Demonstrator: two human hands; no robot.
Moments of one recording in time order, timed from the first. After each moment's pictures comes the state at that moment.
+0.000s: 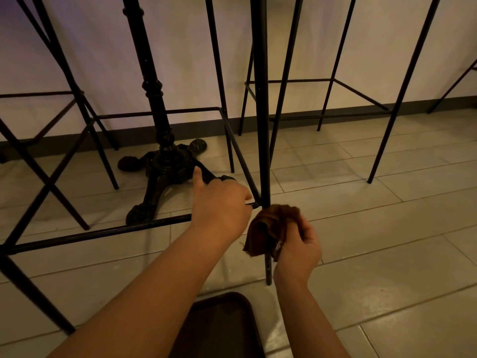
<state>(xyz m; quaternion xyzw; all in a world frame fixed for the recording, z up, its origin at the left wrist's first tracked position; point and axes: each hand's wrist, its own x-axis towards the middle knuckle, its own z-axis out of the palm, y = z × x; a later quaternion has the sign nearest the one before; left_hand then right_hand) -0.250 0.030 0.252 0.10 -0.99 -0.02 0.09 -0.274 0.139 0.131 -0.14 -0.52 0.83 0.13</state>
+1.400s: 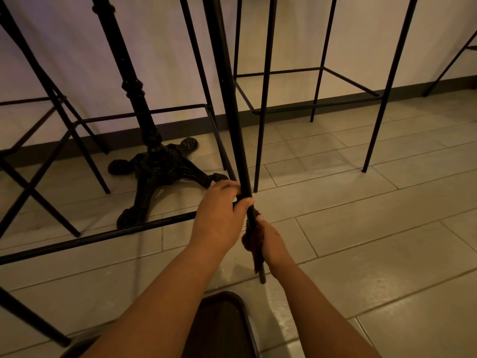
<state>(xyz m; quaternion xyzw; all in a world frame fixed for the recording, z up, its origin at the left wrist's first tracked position) -0.262 0.052 0.214 0.09 -0.93 -0.32 0.18 -0.316 0.149 0.093 0.05 -0.59 0.78 -0.21</state>
